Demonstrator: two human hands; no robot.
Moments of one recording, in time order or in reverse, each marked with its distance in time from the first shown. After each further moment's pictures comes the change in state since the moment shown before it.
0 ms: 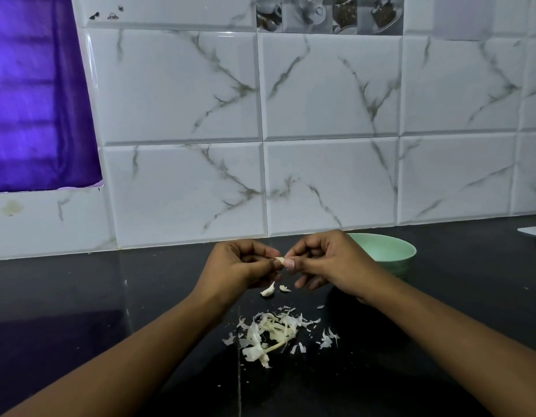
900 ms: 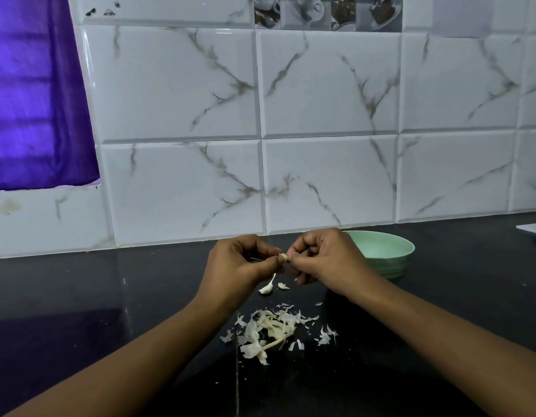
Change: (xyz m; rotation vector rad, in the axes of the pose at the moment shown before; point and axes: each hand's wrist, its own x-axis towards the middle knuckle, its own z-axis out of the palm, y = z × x) left_hand -0.005 -0.001 0.008 0.158 0.100 0.179; right_hand -0.002 -0.002 0.011 -0.103 0.162 -0.032
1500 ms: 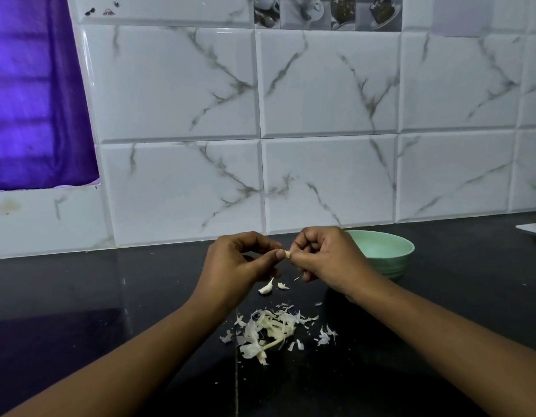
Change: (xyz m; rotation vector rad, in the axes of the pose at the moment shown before) left_hand 0.001 0.002 -0.002 0.063 -0.022 0.056; right_hand 0.002 0.001 -0.001 -0.035 0.063 -0.025
